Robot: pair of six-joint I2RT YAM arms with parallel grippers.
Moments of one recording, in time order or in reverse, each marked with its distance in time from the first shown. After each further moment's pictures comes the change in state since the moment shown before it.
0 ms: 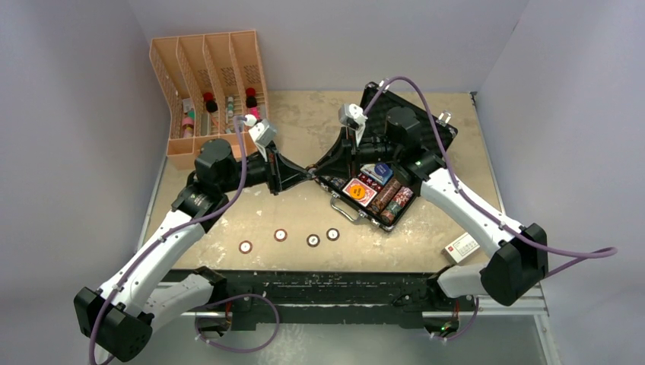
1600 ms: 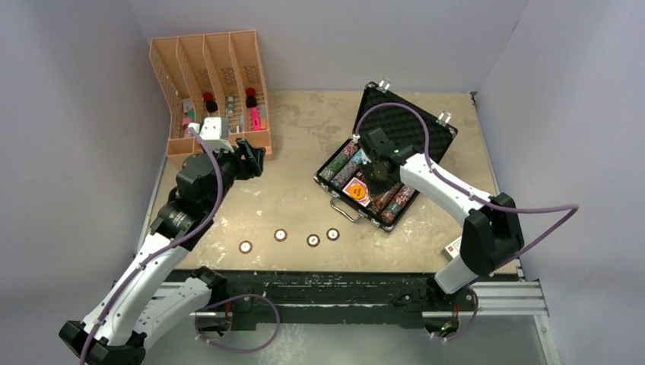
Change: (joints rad) left arm 0.000 -0.180 -0.004 -0.226 -0.941 0.032; right arm 0.007 0.215 0.080 -0.922 1.107 0.101
